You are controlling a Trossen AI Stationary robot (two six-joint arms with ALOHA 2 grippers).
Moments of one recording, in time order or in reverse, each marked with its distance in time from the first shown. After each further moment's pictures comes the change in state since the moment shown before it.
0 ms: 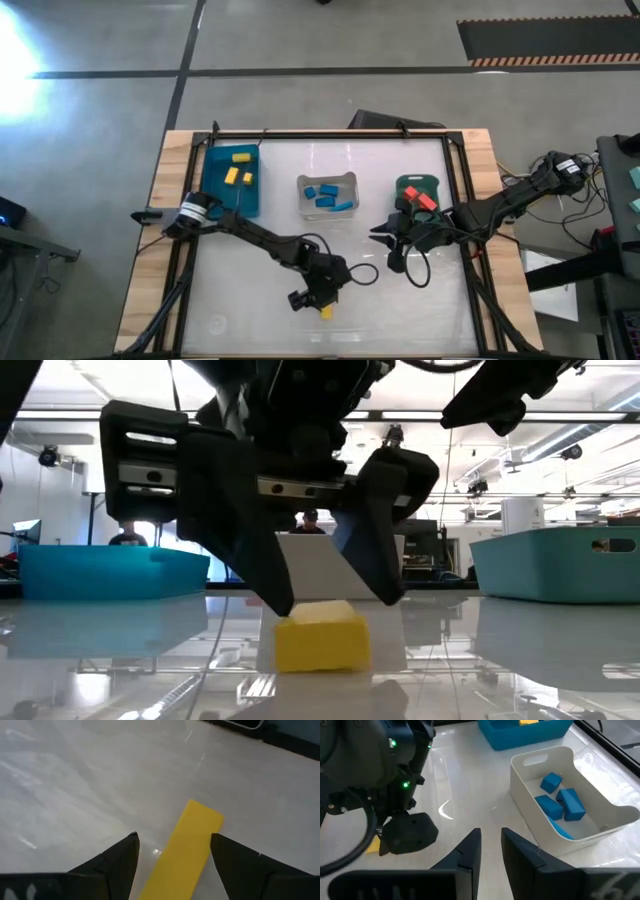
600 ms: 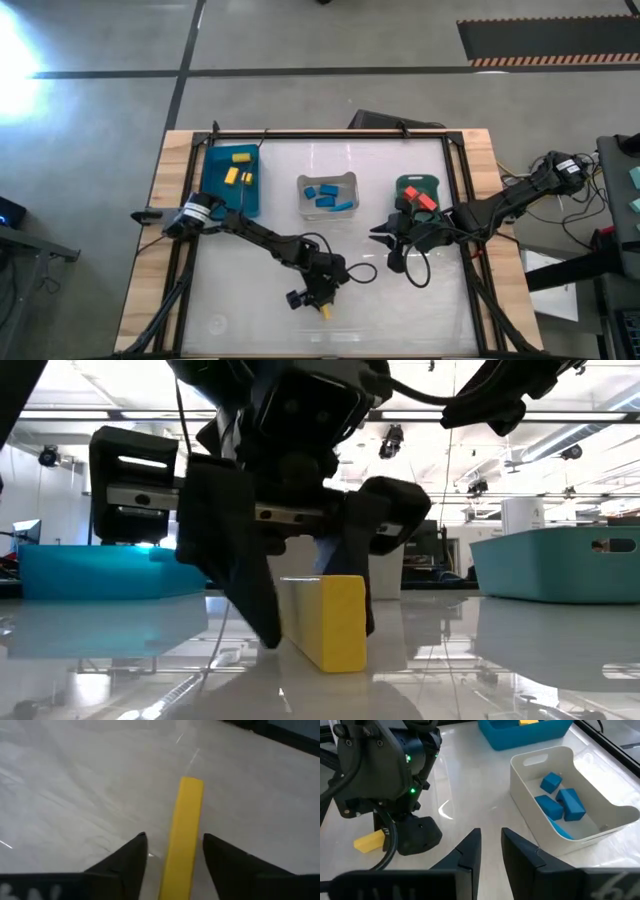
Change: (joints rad) left arm 0.014 0.022 -0.028 0.025 0.070 -0.007; right arm 0.000 0.000 0.000 0.000 0.000 0.000
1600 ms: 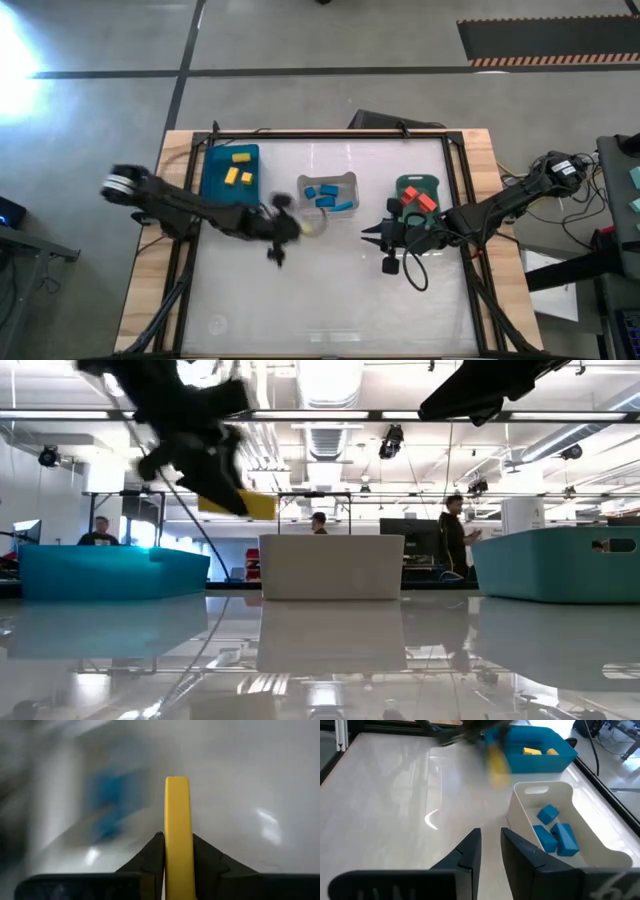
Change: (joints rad) left arm 0.072 -0.648 -0.427 -0.223 -0.914 -0.483; right arm 0.000 0.064 -0.018 0.180 0.037 -0.237
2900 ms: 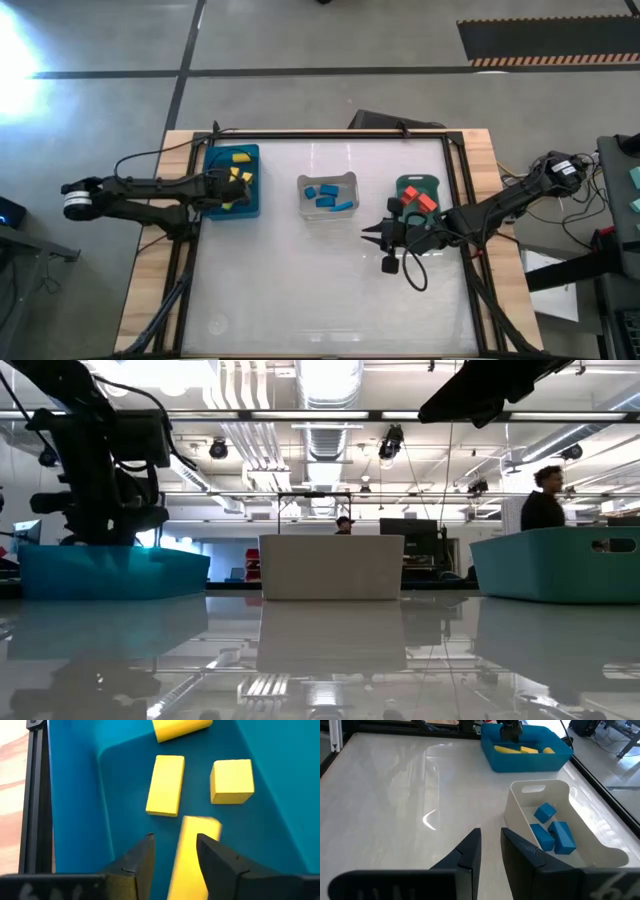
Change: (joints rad) left arm 0.493 -0.431 -0.430 -0.408 -0.219 -1.192; right arm 0.000 0.000 -0.005 0.000 0.016 0.008
